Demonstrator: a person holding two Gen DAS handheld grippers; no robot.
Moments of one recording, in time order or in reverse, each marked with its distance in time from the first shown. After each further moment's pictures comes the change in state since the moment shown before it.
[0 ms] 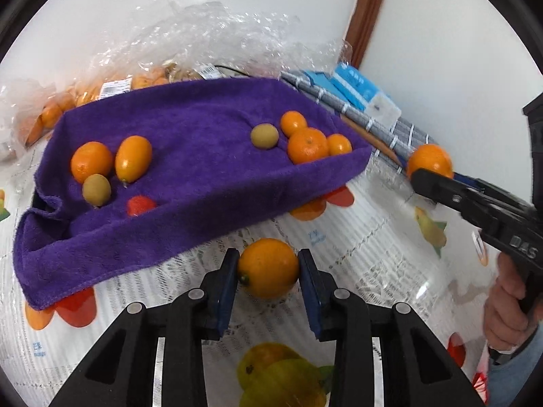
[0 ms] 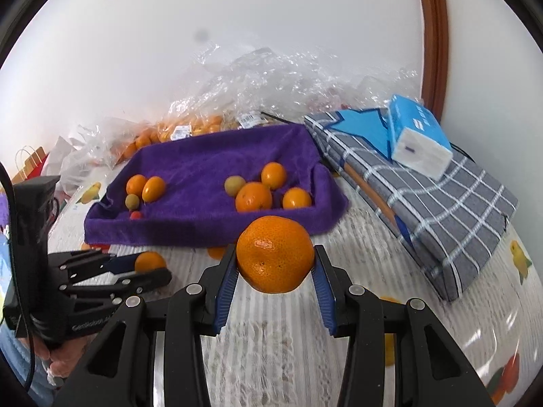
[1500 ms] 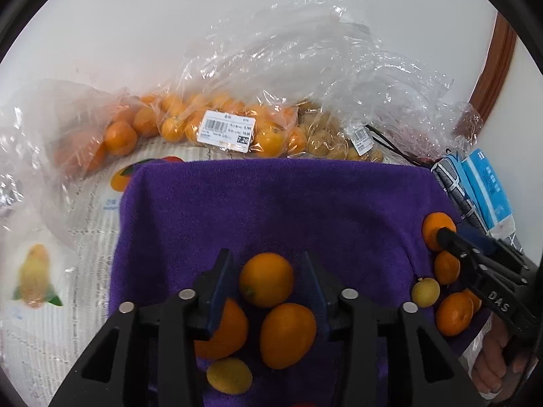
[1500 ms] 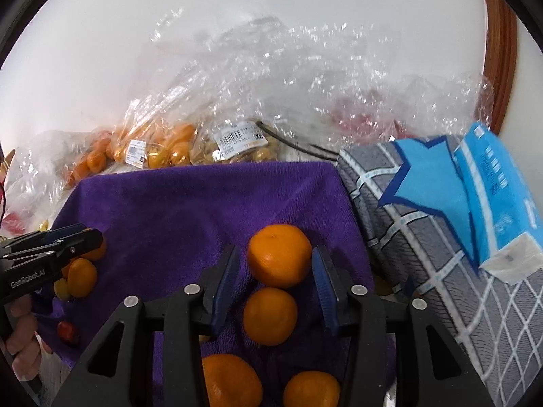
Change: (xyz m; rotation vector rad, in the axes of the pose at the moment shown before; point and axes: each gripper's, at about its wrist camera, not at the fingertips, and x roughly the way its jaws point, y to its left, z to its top) left arm 0.044 0.109 0.107 -0.237 -0.021 0.306; right arm 0.159 0.001 0.104 -0.048 0.068 -0.010
